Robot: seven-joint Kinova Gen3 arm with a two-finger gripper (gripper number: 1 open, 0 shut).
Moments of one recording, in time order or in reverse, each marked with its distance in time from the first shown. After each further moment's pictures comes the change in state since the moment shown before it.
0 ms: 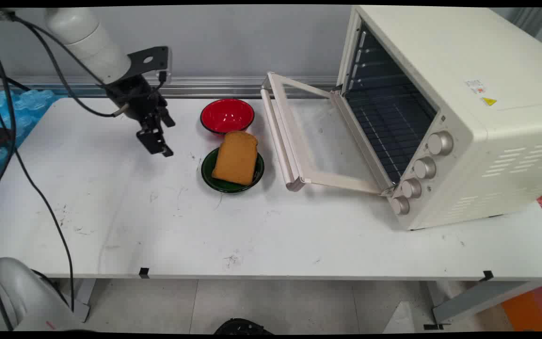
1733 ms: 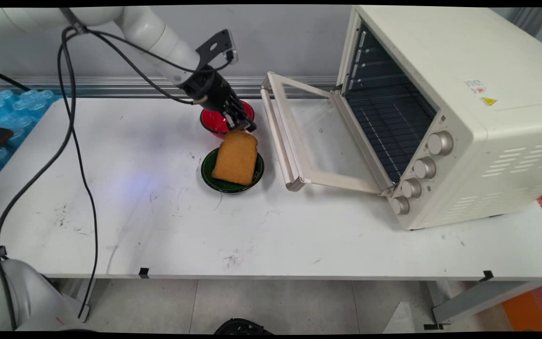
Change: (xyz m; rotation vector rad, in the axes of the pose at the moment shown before) arm 0.090 -0.016 0.053 -0.030 0.354 -0.073
